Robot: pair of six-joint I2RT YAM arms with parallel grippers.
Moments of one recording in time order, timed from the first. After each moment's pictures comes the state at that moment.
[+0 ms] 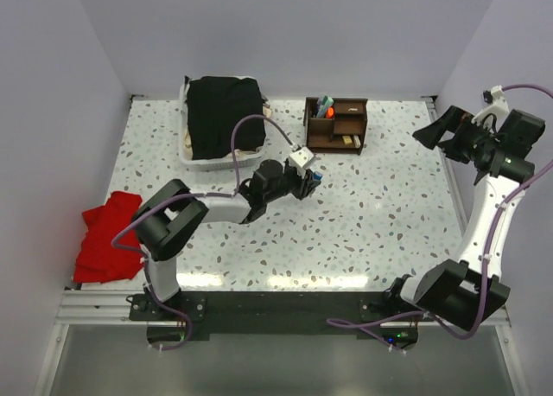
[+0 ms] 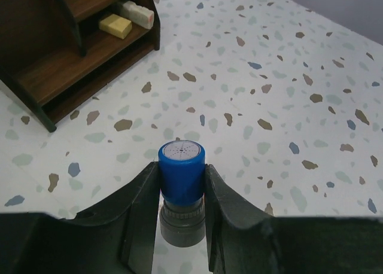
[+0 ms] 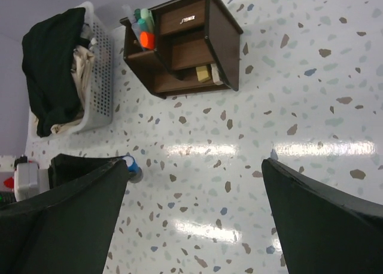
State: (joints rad) left arm -0.79 1.85 0.96 0.68 0.16 -0.08; right arm -0.52 1.24 1.36 -0.69 -0.74 0.17
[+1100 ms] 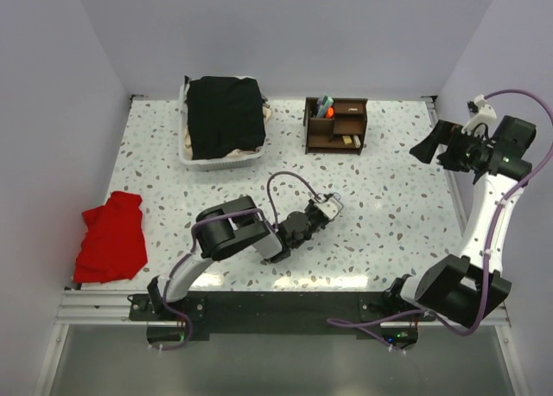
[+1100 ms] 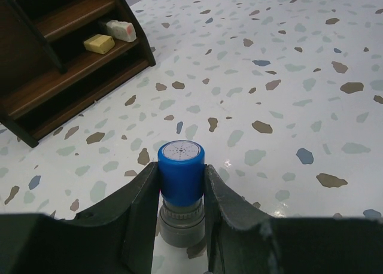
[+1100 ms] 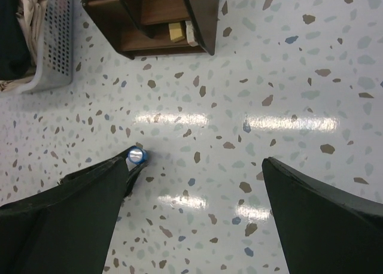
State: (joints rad) left arm -1.09 2.28 0.96 1.35 -0.32 0.21; right arm -0.52 1.27 1.34 -0.81 -0.69 -0.06
